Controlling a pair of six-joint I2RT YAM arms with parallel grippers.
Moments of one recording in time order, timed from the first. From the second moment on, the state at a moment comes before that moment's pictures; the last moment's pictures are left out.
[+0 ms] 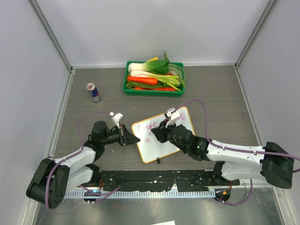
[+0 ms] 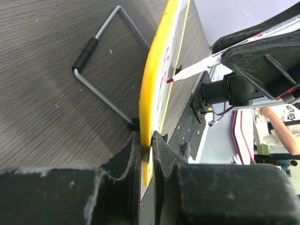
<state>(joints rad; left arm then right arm) -0.36 1.06 0.17 0.53 0.80 -0.71 1.10 1.12 0.54 0.29 0.35 0.48</state>
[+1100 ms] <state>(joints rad) -0.36 1.06 0.17 0.53 0.80 -0.71 1.10 1.07 0.45 0.31 0.29 0.55</state>
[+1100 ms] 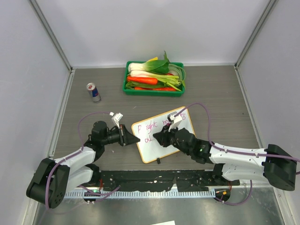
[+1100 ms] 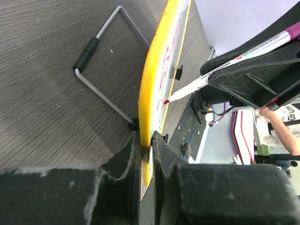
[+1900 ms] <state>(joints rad) -0.36 1.06 0.17 0.53 0.80 -0.71 1.10 1.08 0.49 0.30 0.37 0.54</state>
